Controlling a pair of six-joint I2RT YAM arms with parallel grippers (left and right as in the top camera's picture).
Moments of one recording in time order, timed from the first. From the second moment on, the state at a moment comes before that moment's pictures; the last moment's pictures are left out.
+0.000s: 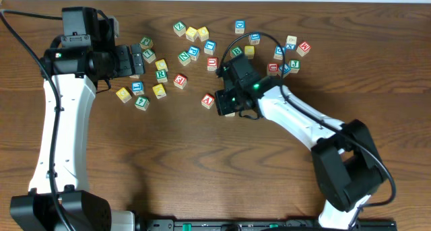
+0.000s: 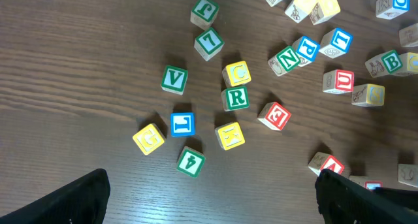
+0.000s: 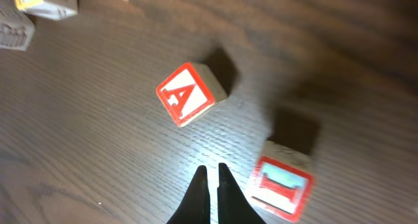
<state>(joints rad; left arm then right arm) 0.08 1.58 1.53 -0.97 0.13 -0.08 0.58 1.91 1.30 -0.50 -0.24 0.34</state>
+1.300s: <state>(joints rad) 0.08 1.58 1.53 -0.97 0.13 -0.08 0.65 2.10 1.57 -0.84 -0.09 0.37</state>
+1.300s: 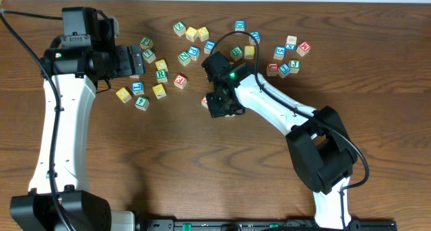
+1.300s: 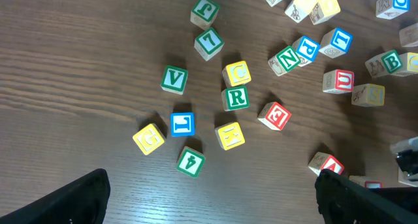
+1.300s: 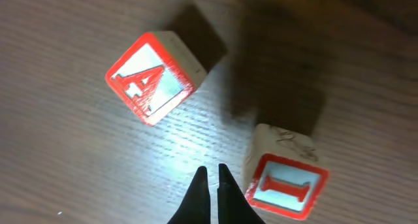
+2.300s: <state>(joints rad) 0.08 1.58 1.53 -0.97 0.13 -0.08 0.60 2.10 1.57 -0.98 0.08 0.31</state>
